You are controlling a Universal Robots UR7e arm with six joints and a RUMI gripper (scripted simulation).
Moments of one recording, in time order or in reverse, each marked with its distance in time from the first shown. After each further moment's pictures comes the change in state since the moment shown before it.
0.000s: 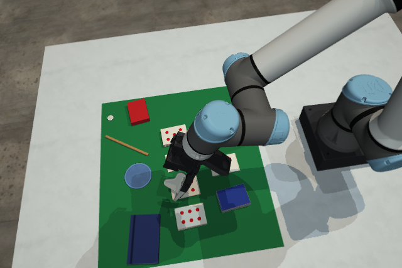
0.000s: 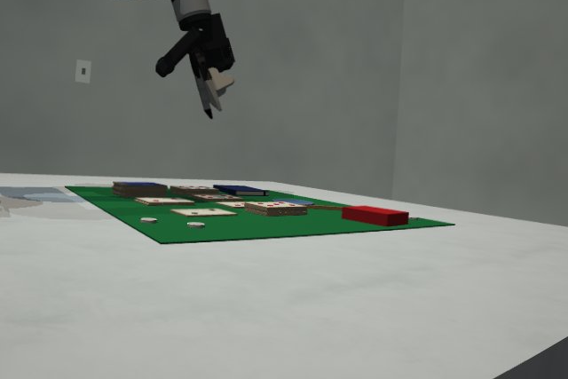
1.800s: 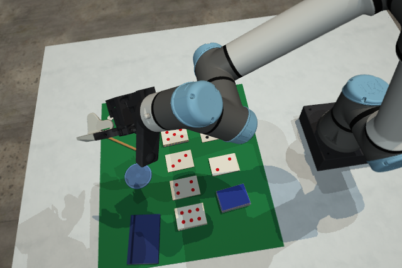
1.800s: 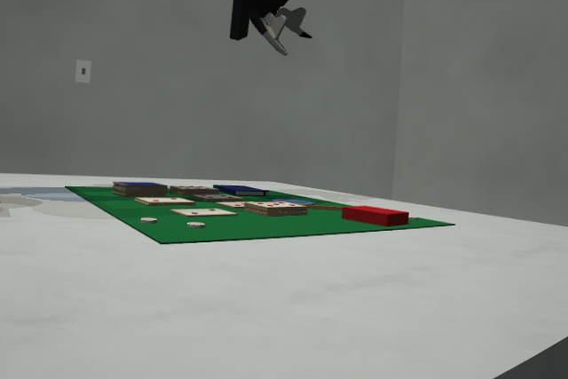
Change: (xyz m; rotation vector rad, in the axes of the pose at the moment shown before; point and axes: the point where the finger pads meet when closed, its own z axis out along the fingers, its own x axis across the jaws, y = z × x) arm -0.012 0.217 -0.097 -0.511 0.095 0.816
